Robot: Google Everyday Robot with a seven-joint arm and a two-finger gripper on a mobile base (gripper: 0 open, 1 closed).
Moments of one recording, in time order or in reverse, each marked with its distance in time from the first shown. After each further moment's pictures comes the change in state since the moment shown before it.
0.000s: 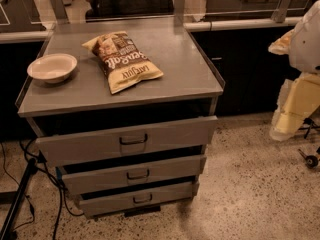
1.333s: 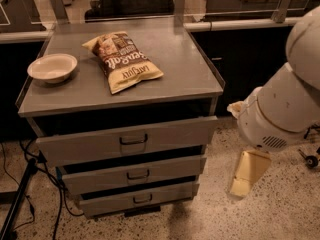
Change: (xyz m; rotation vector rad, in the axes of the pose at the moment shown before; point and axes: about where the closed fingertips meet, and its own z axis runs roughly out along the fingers) arm -0.022 0.083 0.103 -0.098 -0.042 -0.036
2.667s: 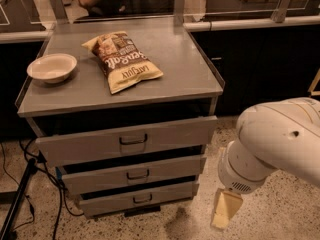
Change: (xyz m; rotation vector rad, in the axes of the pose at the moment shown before) arm 0.033 0.036 0.128 -0.060 0.085 0.085
